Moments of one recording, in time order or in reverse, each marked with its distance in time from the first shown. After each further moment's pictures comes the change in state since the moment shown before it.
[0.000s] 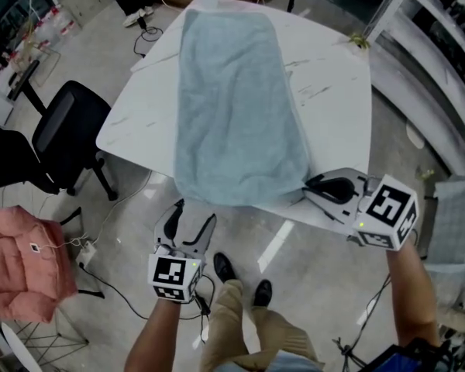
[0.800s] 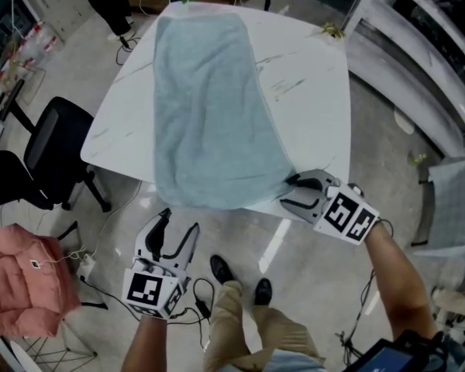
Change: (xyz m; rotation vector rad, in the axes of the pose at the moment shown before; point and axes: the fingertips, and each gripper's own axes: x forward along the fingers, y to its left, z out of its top) left arm -0.028 -0.023 0.049 -0.008 -0.045 -0.099; right arm 0.031 -0.012 -0.075 -0.185 0.104 -0.069
